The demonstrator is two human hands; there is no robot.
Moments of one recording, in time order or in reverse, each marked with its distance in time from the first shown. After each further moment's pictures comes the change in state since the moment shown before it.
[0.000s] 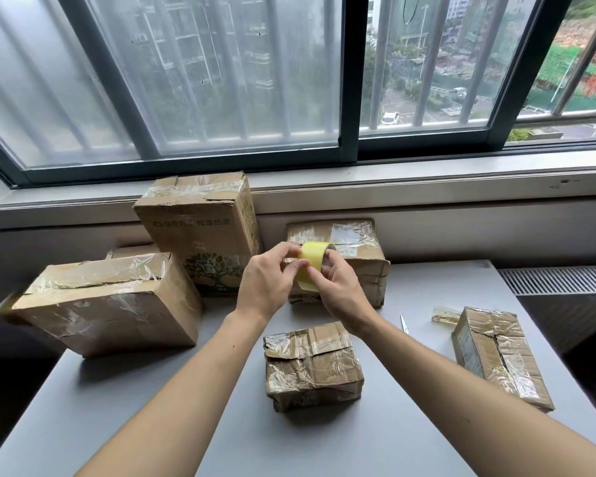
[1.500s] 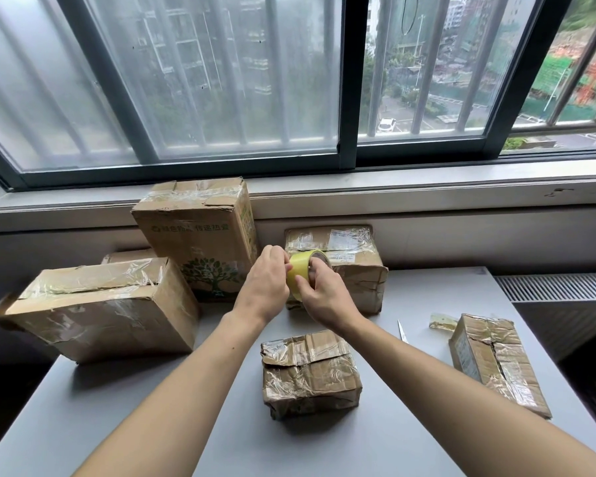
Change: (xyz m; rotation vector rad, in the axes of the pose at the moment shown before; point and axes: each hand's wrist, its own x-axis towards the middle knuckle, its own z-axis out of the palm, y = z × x) left_hand 0.010 -0.008 0.002 0.179 -0.183 0.047; right_hand 0.007 -0.002 0.013 -0.535 0.009 -0.083
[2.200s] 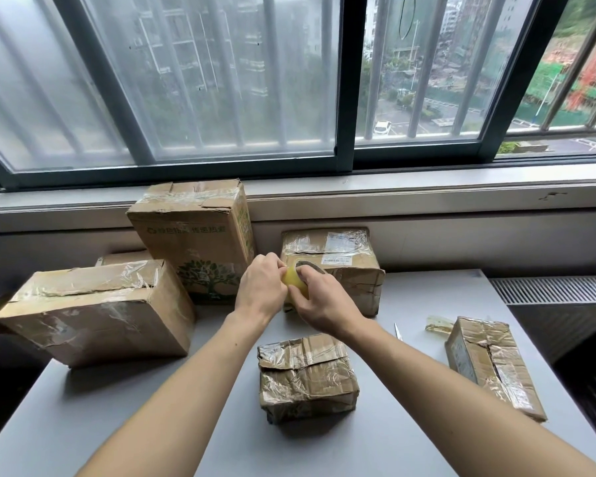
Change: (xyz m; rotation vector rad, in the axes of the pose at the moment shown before) left_hand 0.006 0.004 0.003 0.032 -0.001 -0.276; right_hand -0.001 0.000 -0.007 -0.314 -0.089 -0.152
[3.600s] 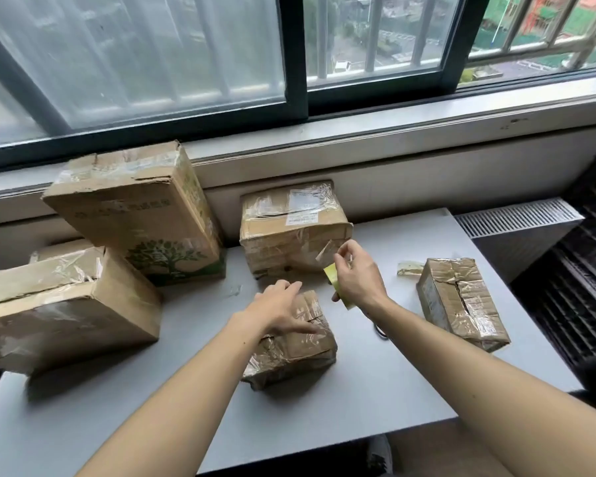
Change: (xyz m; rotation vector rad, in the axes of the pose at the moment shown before) left_hand -0.029 -0.012 0.095 0.344 -0.865 0.191; right_hand -0.046 0.075 -0.026 0.292 0.197 0.660
